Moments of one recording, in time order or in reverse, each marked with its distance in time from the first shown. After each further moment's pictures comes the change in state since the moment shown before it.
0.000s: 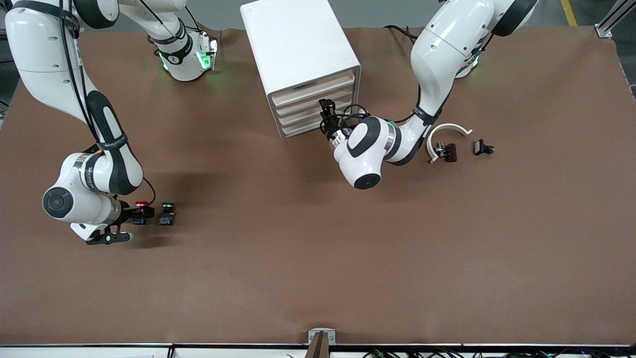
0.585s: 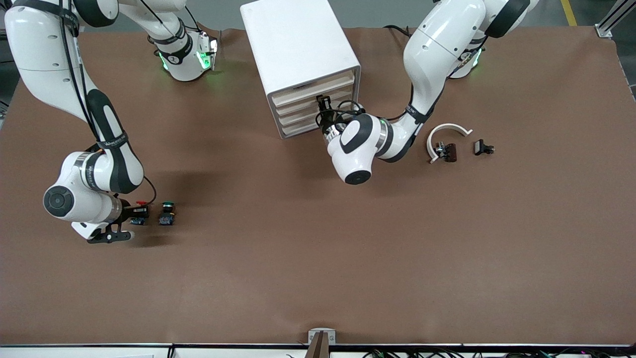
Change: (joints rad) left arm -0.028 0.011 0.000 0.005 -0.010 -0.033 -0.039; right arm 0.000 -0.017 0.003 -0.007 0.000 -0.001 0.000
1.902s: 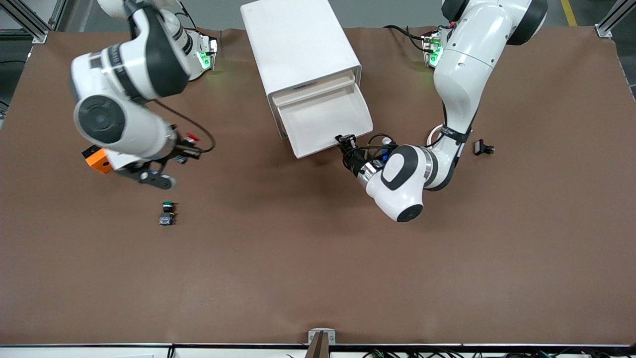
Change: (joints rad) left arm 0.102 0.042 0.148 0.159 0.000 -0.011 0.062; right arm 0.482 -0.405 0.023 0.186 0.109 -0.768 0.962
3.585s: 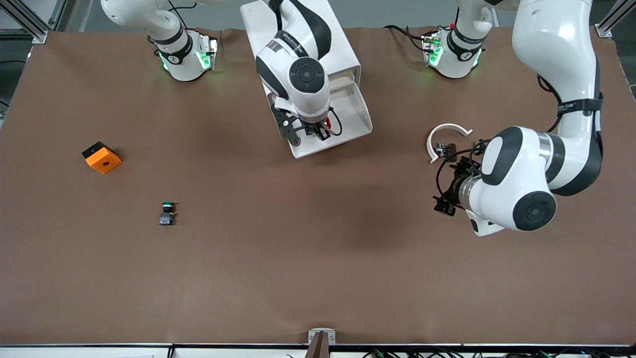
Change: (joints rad) left arm 0.217 -0.221 0.032 0.158 0.689 -0.070 0.993; right arm 0.481 0.240 -0.001 0.017 0.139 0.400 1.053
